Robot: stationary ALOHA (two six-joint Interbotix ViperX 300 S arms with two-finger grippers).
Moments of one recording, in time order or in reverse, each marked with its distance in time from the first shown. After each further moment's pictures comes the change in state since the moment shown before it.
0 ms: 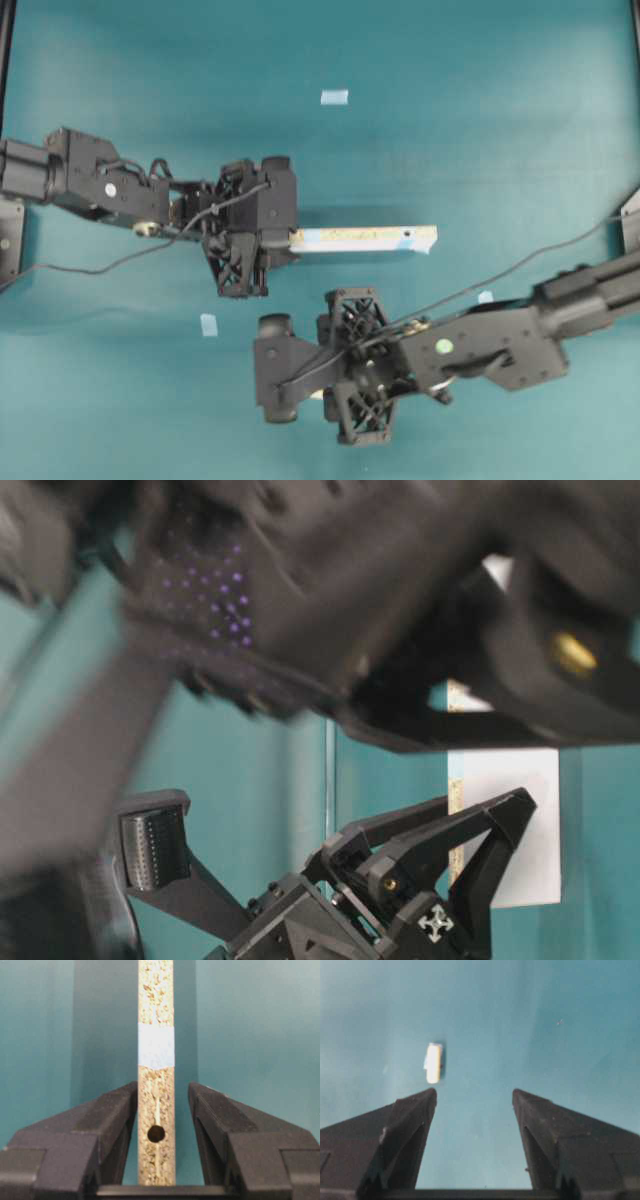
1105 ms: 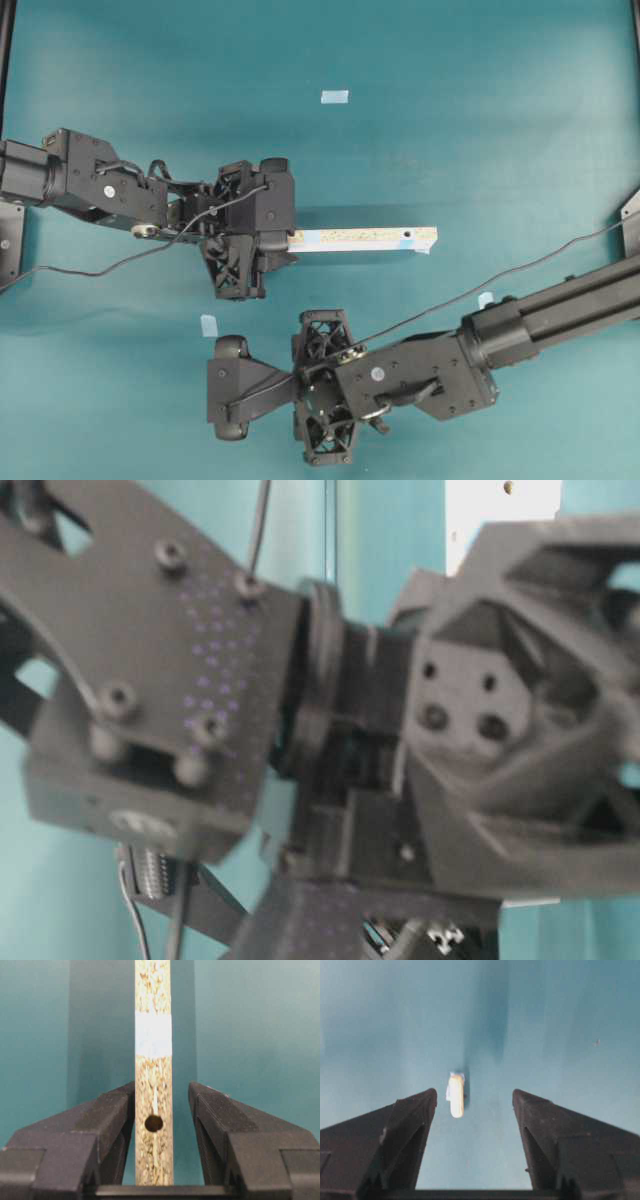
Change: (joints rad) left arm -0.003 0.000 0.015 0.000 0.000 0.000; right arm 0.008 0.176 -0.245 0.072 0.201 -0.002
